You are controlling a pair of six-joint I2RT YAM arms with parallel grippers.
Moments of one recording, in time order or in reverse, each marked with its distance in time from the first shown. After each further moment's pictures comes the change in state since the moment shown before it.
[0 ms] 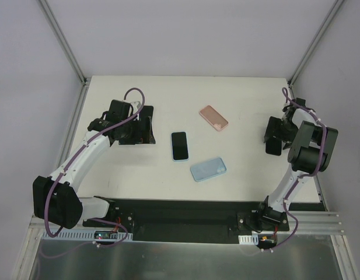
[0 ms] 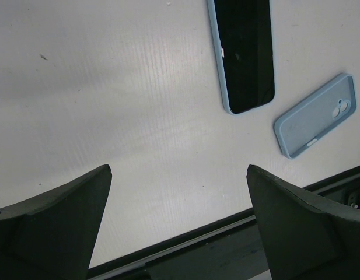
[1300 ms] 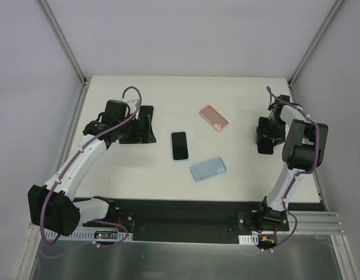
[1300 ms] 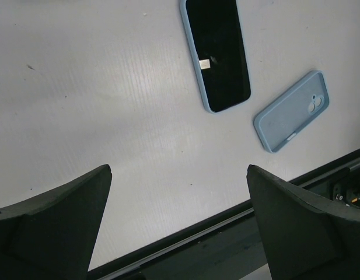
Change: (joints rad) left arm 0.000 -0.064 -0.001 0.007 0.039 0.001; right arm 0.127 0.042 0.058 -0.075 0.038 -0.027
